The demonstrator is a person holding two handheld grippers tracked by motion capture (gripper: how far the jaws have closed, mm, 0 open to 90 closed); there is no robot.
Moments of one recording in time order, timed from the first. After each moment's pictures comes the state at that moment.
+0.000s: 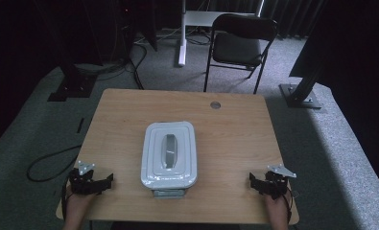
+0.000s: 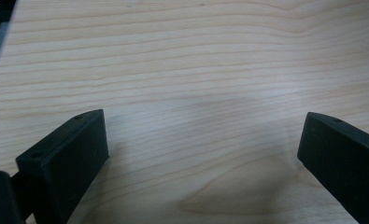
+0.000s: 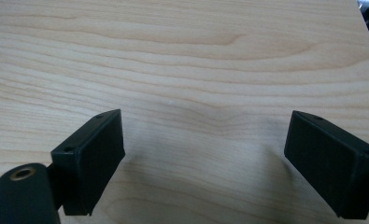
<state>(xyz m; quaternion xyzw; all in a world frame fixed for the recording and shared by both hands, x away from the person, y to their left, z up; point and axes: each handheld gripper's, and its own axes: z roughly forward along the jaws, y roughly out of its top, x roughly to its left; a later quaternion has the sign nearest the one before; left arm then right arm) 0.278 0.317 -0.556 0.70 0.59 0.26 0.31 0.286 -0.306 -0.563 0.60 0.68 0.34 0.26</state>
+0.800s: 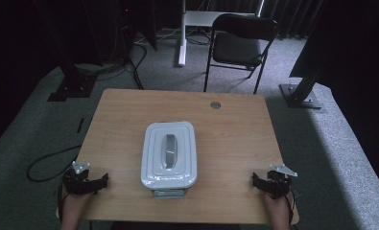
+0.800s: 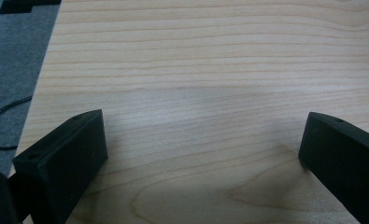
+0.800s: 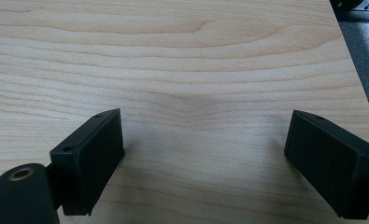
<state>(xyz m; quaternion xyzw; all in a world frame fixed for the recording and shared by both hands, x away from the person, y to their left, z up) 0.278 0.327 -0.557 0.69 0.62 0.26 0.28 0.288 -0.309 -0.565 0.63 0.67 0.30 0.27</state>
